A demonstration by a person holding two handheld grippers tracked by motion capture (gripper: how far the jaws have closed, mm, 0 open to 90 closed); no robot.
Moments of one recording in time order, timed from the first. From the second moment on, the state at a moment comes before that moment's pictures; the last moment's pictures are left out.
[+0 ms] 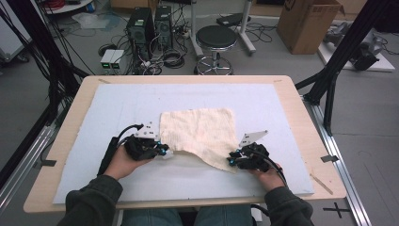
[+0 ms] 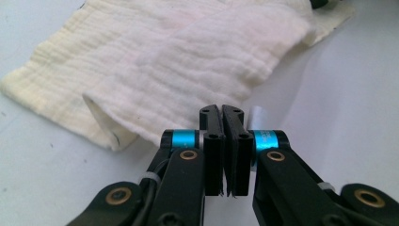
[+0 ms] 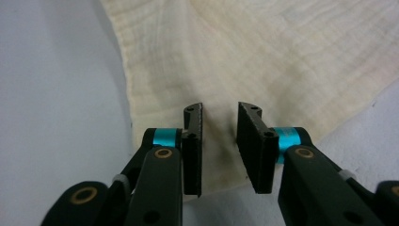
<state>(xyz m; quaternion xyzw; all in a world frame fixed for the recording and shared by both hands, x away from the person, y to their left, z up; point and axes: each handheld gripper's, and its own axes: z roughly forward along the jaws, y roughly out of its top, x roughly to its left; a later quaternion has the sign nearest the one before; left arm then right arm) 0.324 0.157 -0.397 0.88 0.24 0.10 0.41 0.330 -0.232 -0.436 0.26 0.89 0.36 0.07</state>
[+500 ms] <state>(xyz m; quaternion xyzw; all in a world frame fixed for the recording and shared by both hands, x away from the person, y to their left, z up) 0.280 0.182 -0.410 0.87 0.24 0.11 0.42 0.313 -0.230 -0.433 0.22 0.91 0.36 0.03</state>
